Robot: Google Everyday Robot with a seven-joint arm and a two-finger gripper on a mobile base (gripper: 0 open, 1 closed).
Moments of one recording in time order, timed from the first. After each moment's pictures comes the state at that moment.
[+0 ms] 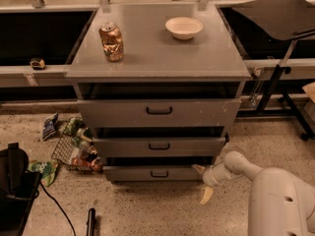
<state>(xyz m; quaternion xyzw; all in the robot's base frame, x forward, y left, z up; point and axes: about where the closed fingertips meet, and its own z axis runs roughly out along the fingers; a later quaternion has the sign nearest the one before) 0.586 -0.196 0.230 -0.68 0.66 0.20 0.25</state>
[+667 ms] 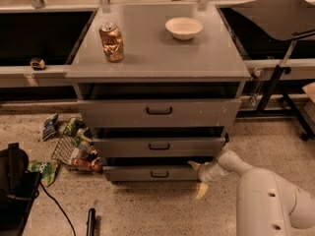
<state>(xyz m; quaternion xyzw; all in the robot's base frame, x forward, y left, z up) 0.622 -0.181 0.204 -0.70 0.64 0.18 0.27</state>
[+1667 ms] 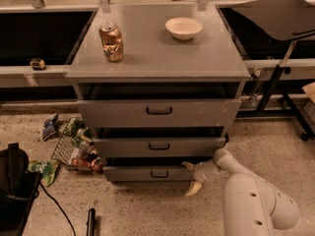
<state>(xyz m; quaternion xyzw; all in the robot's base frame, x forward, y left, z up) 0.634 -0.150 0.180 -0.71 0.61 0.22 0.28</state>
